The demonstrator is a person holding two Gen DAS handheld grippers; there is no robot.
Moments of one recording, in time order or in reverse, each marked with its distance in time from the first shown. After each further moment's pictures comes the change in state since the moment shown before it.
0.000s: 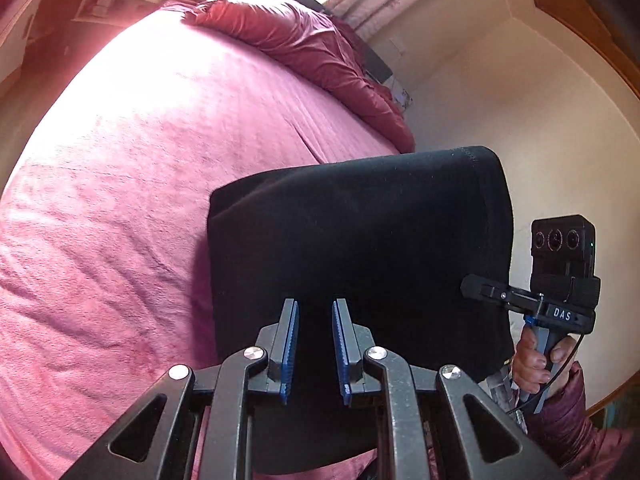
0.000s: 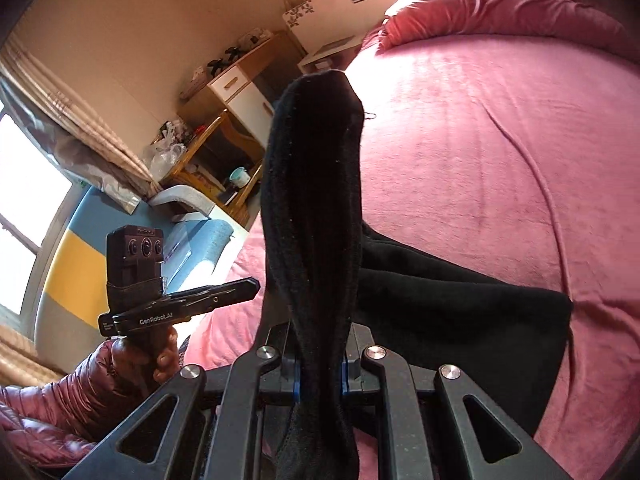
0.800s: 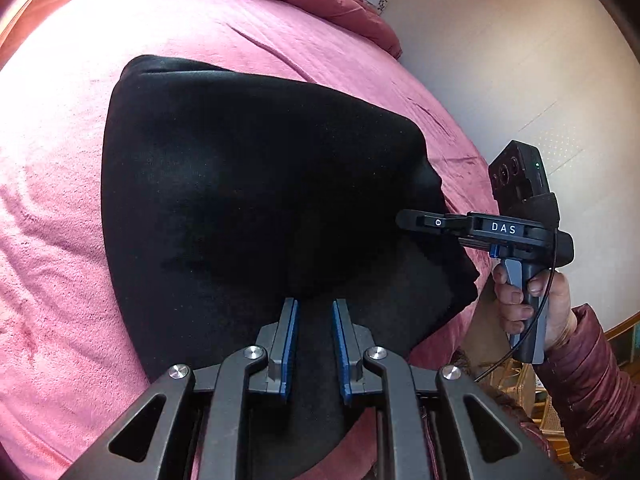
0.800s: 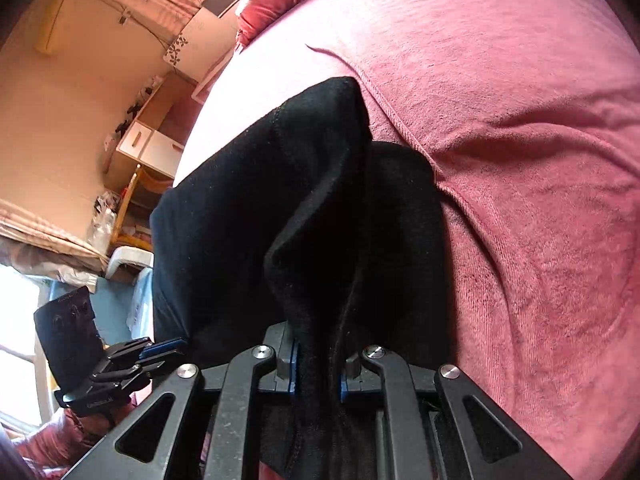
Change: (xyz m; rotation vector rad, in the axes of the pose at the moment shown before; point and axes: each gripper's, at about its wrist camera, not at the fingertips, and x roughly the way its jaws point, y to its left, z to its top) left arm 0.092 -0.069 -0.054 0.199 0.280 0.076; right arm 0.013 -0.155 -0.084 0.392 -0.030 -0.069
